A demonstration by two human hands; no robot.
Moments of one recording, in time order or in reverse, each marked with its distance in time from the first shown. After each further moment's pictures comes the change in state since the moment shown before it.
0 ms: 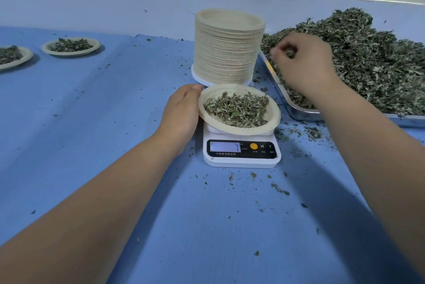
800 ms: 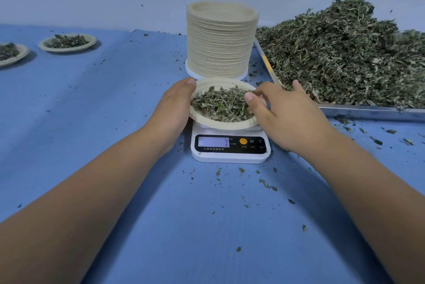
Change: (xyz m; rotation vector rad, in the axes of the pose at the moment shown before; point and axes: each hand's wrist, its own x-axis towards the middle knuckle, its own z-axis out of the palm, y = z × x) left_hand -0.011 0.008 0.004 0.020 -0.056 -0.090; right_hand -0.094 -0.015 -0.006 -0.212 -0.367 -0.062
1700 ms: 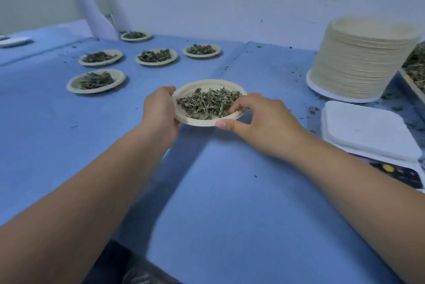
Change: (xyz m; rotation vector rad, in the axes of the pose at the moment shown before) left_hand -0.070 0.018 -0.222 -0.467 0.745 -0.179; right_hand 0.030 -0.217 0.077 0.512 -0.195 -0.409
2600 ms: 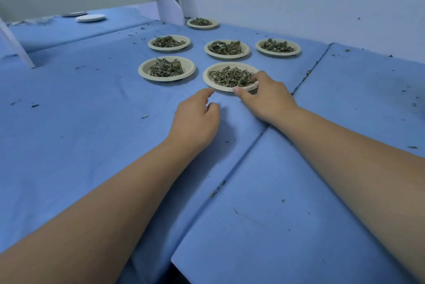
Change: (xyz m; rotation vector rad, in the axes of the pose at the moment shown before) left_hand 0.072 0.008 -0.107 0.968 0.003 0.561; right_hand 0.180 -0.054 0.137 -0.124 -0.057 0.068
